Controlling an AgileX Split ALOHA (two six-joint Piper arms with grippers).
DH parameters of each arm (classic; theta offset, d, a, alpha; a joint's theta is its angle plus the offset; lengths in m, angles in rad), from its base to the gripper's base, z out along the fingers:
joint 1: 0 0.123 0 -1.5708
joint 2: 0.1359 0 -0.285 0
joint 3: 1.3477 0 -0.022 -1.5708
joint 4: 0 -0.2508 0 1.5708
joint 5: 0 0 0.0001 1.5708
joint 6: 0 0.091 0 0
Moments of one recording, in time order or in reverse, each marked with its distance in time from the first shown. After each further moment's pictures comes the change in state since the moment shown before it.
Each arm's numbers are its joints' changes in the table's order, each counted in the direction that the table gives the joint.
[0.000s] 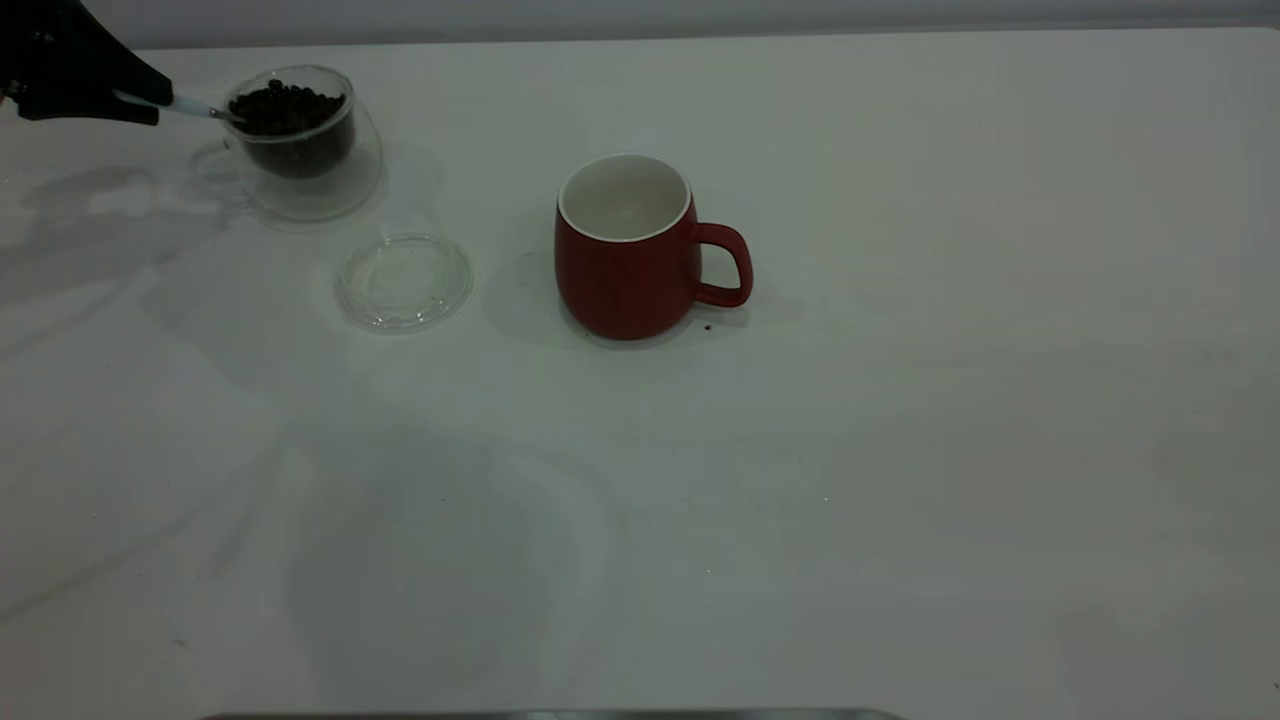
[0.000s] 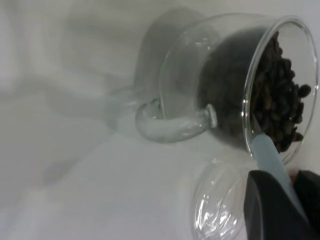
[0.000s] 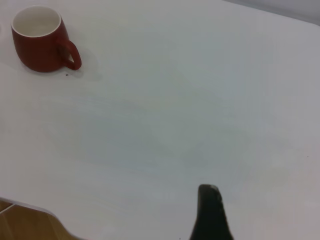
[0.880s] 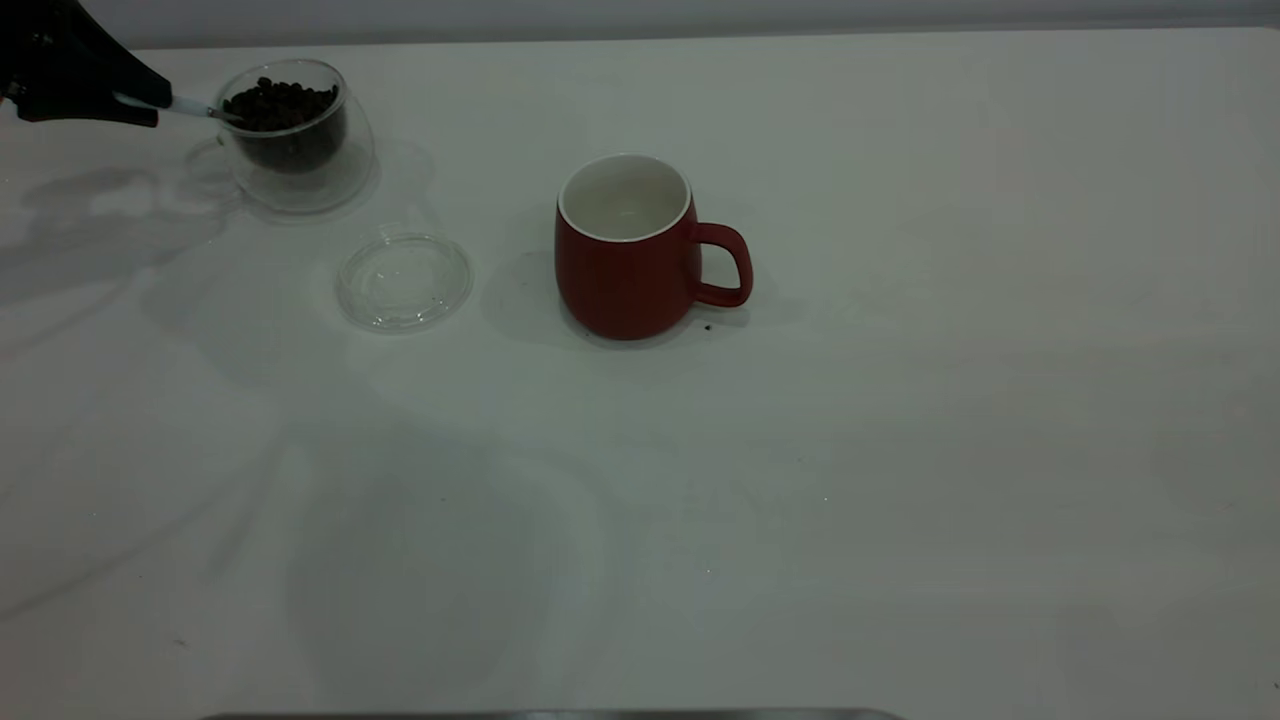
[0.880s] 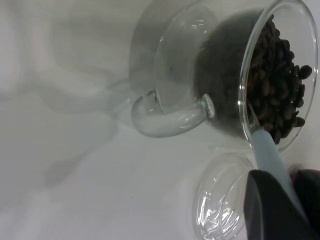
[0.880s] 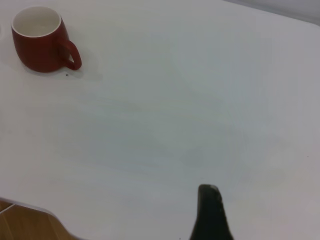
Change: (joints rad) left arm 0.000 0.000 0.000 0.001 0.021 0.018; right arm 0.000 0.000 0.000 0.000 0.000 0.000
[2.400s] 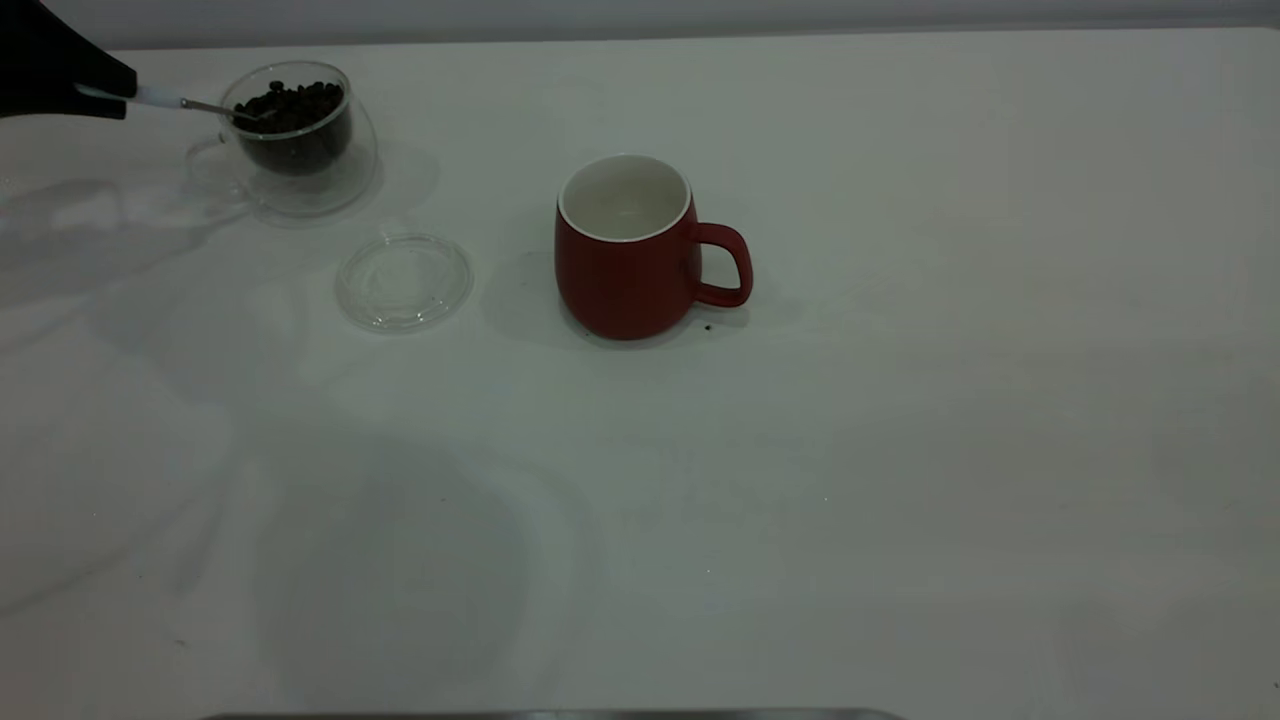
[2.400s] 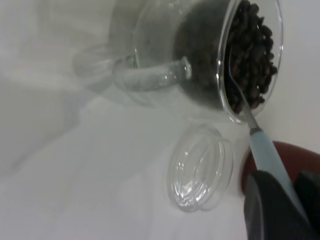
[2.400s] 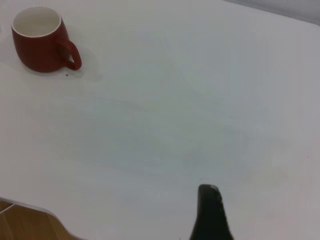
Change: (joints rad) left arm 0.068 0.000 0.000 0.036 0.158 0.047; right arm 0.000 0.000 0.000 0.000 0.000 0.000
